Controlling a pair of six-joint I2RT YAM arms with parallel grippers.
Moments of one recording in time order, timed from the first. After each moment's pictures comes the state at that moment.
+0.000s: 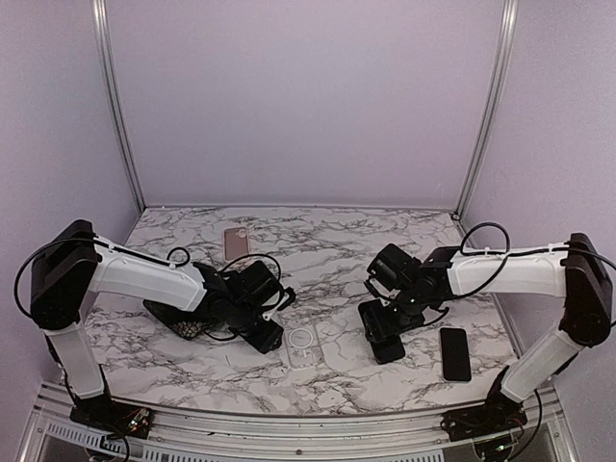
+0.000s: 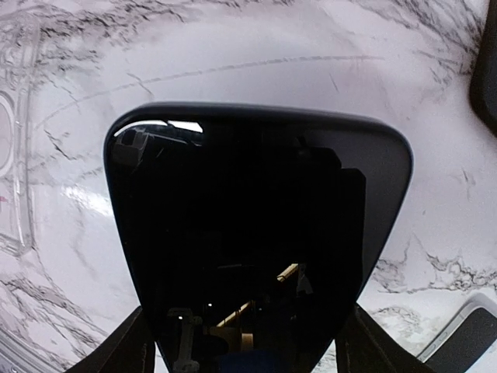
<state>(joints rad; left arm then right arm) -0.98 1.81 1.05 -0.39 0.00 -0.24 0.80 1.54 0.95 -0.72 0.05 0.44</state>
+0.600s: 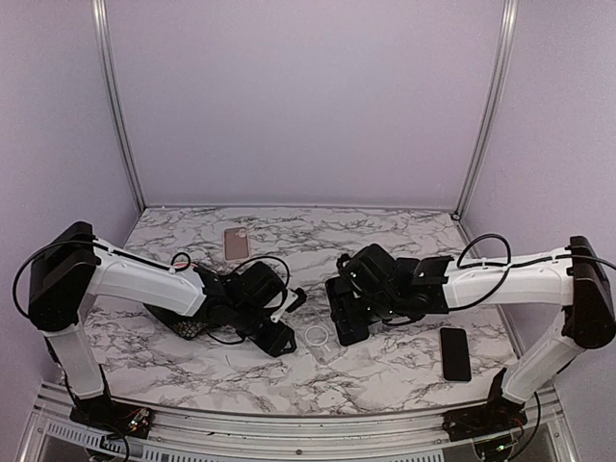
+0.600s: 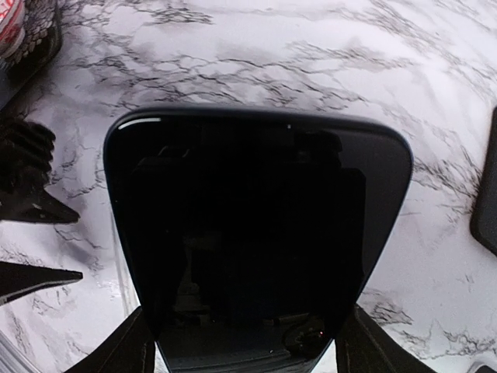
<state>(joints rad) -1.01 1.84 1.06 -0.26 0.14 -0.26 0.99 1.51 0.98 -0.44 0.26 0.50</state>
